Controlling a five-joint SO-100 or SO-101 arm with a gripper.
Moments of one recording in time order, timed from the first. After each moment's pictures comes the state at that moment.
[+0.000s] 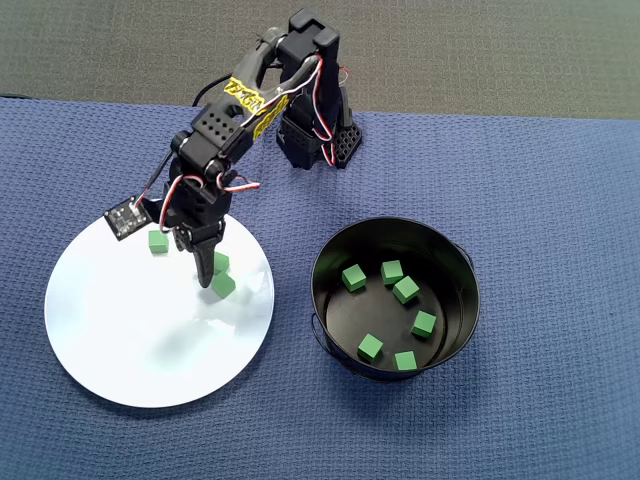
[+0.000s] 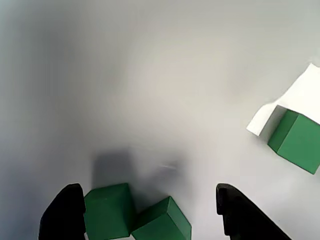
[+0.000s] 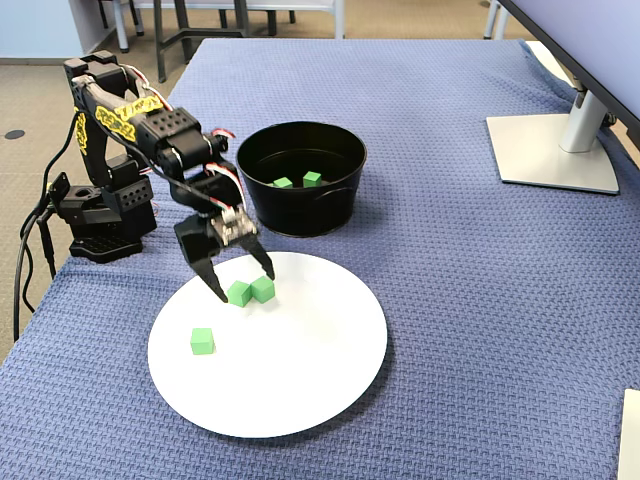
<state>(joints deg) 39.1 87.2 103.4 53.7 -76.4</state>
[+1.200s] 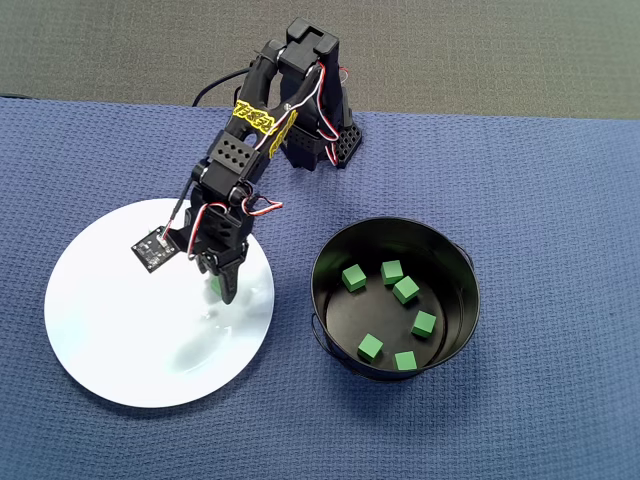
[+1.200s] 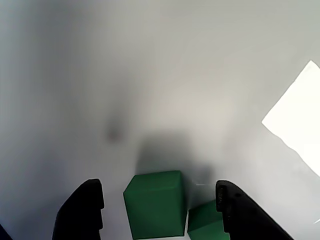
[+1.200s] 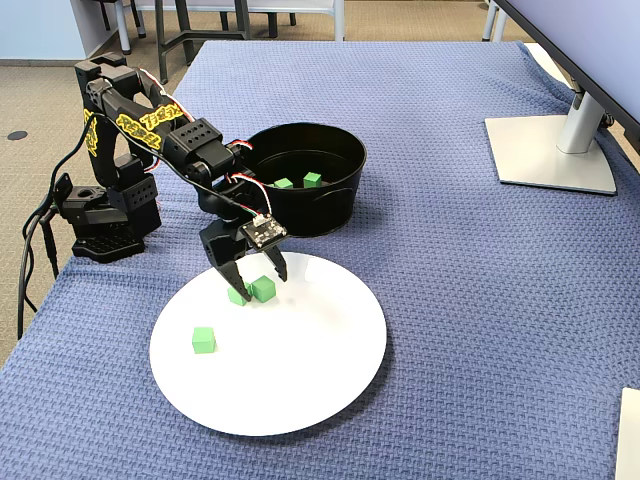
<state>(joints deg) 31.8 84.9 109.2 45.4 -74.3</state>
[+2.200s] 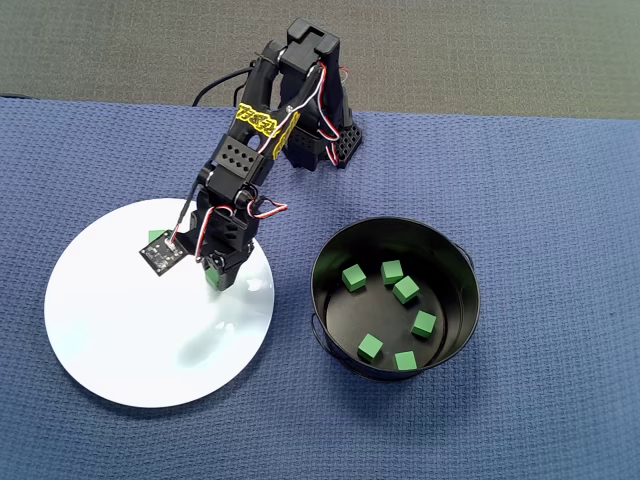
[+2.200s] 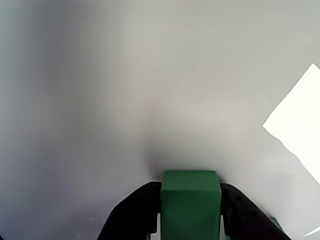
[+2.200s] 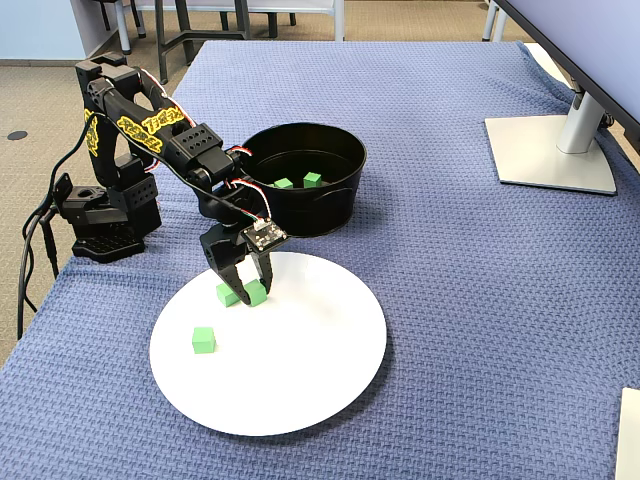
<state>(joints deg) 30.9 84.9 113.8 41.1 -75.1</state>
